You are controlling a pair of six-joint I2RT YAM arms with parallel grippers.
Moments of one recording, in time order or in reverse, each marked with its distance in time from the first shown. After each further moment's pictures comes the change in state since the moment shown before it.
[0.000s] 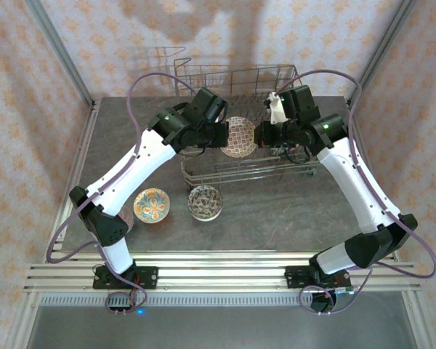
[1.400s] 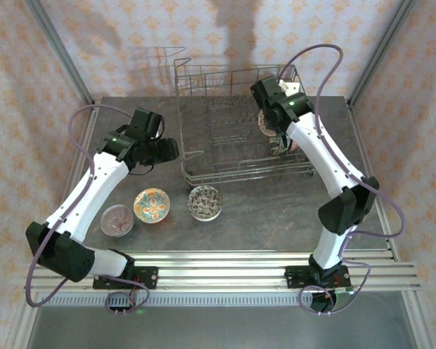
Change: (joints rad) left arm 0.375 -0.385 -0.635 0.132 0.076 0.012; right arm 0.046 0.350 0.292 -0.216 0.988 0.196
